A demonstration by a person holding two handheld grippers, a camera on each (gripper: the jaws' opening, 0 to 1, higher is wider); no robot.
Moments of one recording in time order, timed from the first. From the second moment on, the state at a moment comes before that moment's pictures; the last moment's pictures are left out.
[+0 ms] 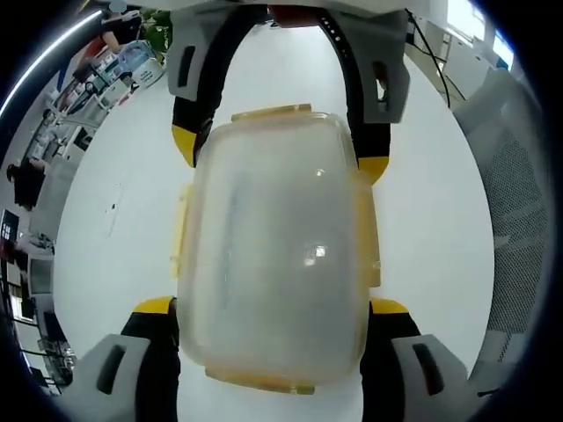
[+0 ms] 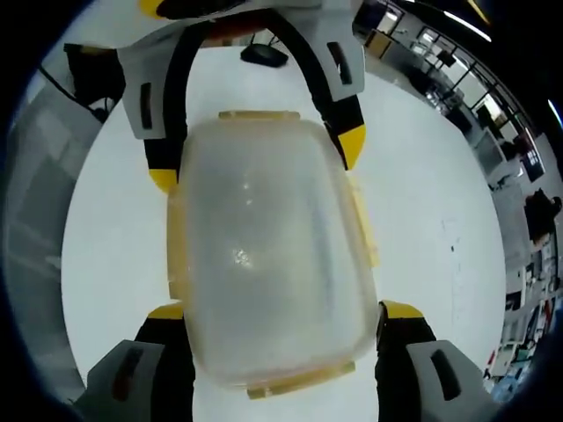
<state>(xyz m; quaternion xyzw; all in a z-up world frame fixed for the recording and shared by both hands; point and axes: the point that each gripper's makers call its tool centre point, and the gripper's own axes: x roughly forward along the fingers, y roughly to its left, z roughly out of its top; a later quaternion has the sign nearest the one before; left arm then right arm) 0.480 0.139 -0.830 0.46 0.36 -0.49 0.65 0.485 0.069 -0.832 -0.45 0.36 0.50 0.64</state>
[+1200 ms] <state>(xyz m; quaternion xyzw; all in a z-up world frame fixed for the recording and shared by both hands) 0.496 0.141 -0.829 0.47 0.36 -0.49 0.64 0.501 0.070 -0.832 -0.45 0.37 0.50 0.65</state>
